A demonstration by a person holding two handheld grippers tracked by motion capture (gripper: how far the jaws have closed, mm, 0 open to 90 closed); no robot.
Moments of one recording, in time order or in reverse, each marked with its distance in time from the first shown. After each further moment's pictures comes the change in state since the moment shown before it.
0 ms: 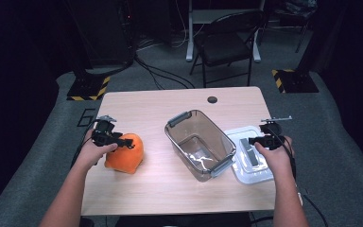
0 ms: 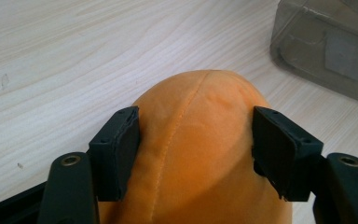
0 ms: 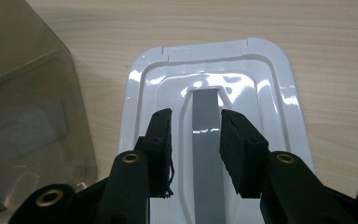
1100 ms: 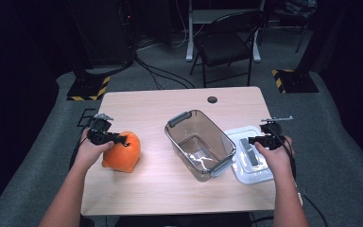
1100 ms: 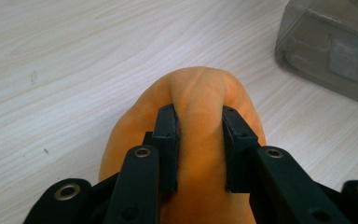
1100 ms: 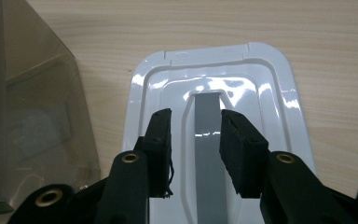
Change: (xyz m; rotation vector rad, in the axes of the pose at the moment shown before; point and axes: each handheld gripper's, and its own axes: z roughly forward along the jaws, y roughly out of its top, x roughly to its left) left arm -0.007 0.006 -0.018 0.004 0.061 -0.006; right arm 0.000 0.000 -0.001 -0.025 0.005 -0.002
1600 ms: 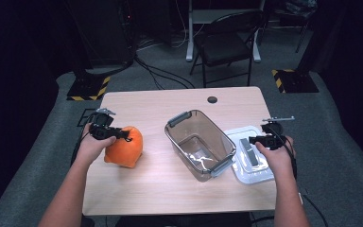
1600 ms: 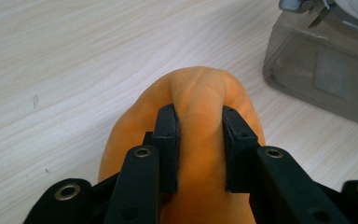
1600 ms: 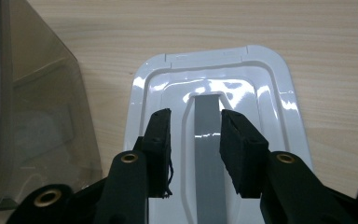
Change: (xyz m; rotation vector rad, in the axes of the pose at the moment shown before) left arm -0.010 0.020 -0.007 -0.020 -0.004 0.015; right arm -0.002 0.000 -0.004 -0.015 0.005 -0.004
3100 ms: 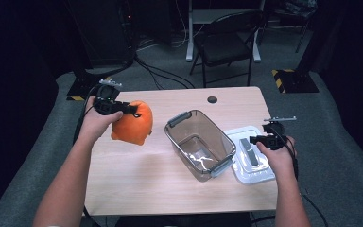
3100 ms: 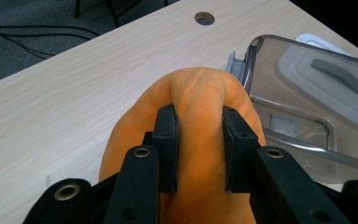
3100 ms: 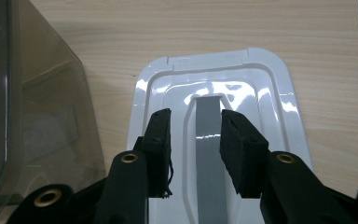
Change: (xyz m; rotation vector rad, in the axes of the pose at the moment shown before) left arm -0.037 0.087 -0.043 -0.088 -0.010 0.083; right arm -0.002 0.000 -0.004 -0.010 0.019 0.007
